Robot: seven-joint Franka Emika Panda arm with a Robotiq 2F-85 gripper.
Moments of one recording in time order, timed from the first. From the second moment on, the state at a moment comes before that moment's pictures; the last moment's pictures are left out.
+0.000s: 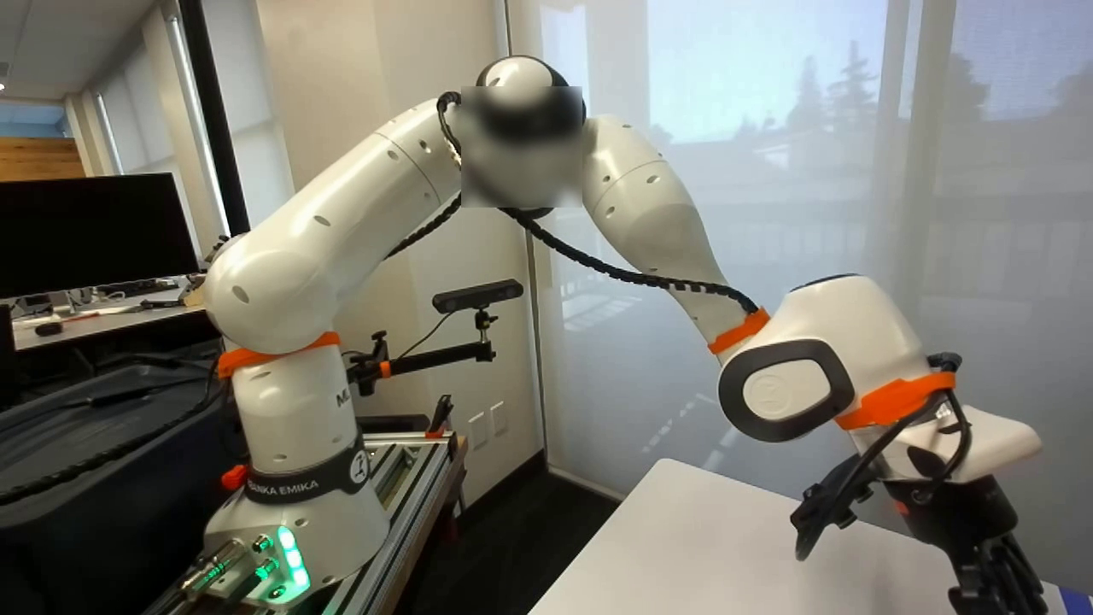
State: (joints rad) arm -2.45 -0.98 2.32 -1.96 0.50 2.99 0.41
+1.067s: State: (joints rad) arm -2.46 -1.16 2.26 -1.76 0.89 2.81 0.14
